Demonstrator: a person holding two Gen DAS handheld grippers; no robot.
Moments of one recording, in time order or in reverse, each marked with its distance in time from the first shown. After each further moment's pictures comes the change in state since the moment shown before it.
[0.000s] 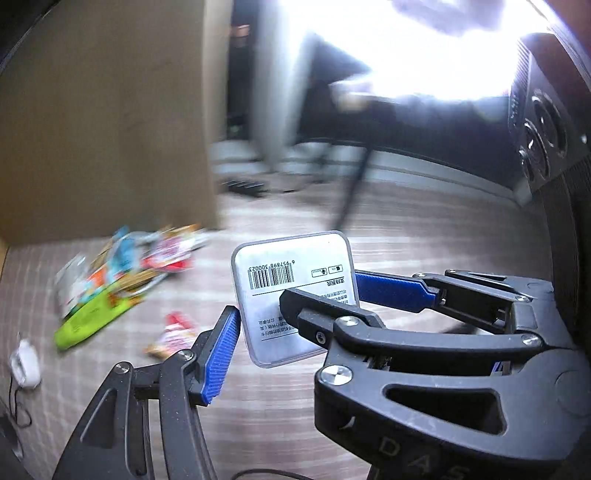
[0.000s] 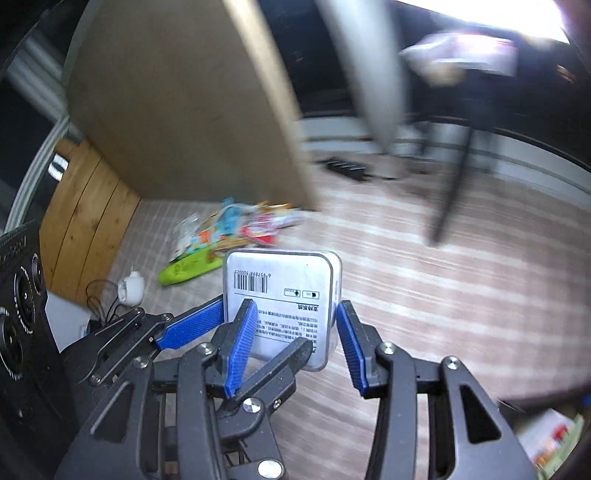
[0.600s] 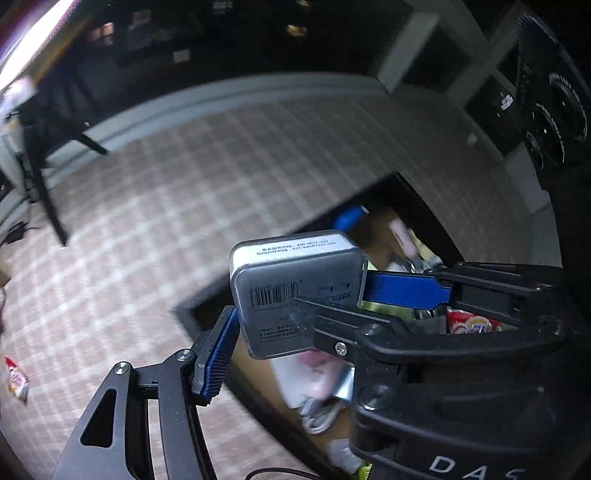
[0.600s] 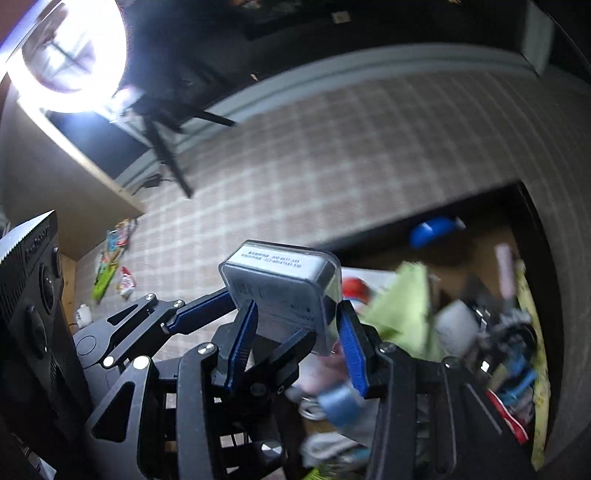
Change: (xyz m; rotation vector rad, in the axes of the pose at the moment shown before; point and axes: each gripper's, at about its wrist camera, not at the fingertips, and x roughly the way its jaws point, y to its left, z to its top) left arm 0.049 -0.252 -0.039 0.362 0.223 -0.281; right arm -0.137 -0.220 -0.143 0.412 0.003 -0.174
